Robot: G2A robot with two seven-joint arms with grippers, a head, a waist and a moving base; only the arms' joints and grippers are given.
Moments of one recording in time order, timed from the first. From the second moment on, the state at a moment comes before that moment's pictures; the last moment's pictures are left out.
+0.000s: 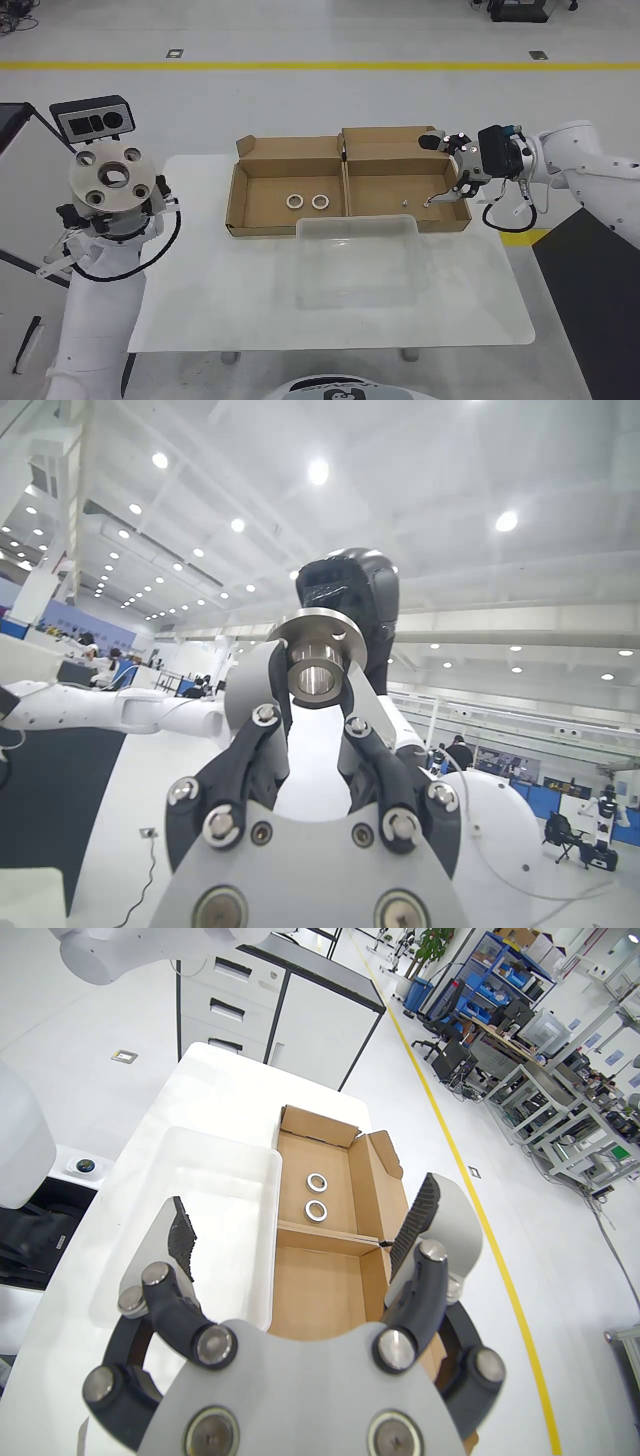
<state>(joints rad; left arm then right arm) 1.32 -1.11 -1.53 -1.93 -1.34 -0.54 -1.28 -0.31 -0.57 0.18 -1.29 -1.20 -1.01 -0.81</state>
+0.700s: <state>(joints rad) 1.36 -1.13 -1.62 -1.96 -1.18 -0.49 -1.33 -0.31 -0.57 0.18 -1.29 -1.20 -1.01 -0.81</state>
